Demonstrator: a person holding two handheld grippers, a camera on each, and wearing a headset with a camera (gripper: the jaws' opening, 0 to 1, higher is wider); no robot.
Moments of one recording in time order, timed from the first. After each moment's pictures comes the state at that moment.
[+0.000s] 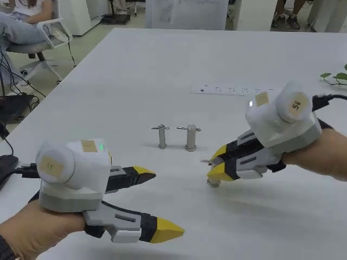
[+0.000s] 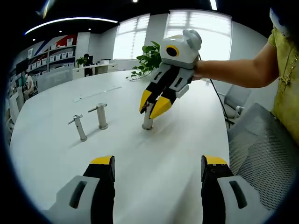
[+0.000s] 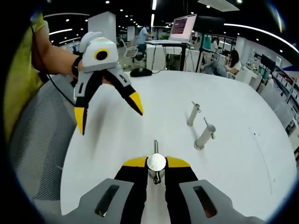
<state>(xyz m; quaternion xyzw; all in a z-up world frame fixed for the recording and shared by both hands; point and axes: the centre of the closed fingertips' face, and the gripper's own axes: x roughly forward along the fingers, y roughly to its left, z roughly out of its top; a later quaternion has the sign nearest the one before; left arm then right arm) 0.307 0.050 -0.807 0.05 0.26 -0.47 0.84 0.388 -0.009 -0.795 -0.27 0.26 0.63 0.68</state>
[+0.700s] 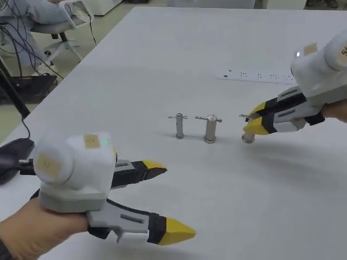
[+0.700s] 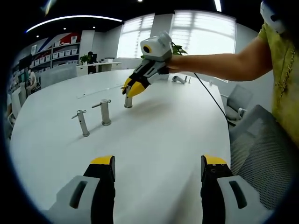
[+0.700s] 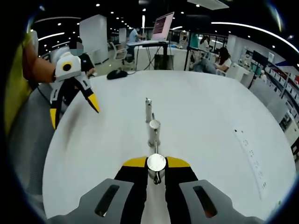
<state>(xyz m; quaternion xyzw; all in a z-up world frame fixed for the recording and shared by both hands) 0.308 0.055 -0.811 0.04 0.27 -0.46 0.85 0.479 -0.020 -0.802 -0.26 0.26 0.61 0.70</state>
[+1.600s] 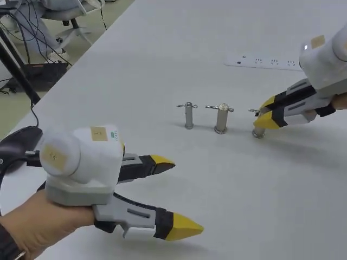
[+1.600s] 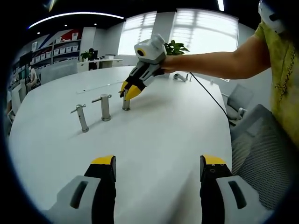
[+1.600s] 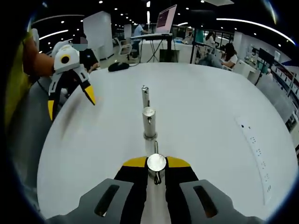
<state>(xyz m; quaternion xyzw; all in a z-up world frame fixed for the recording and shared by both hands) 0.309 0.053 -0.821 0.03 0.28 -0.45 0.85 0.485 -0.020 -0.829 -0.27 0.27 0.63 0.68</state>
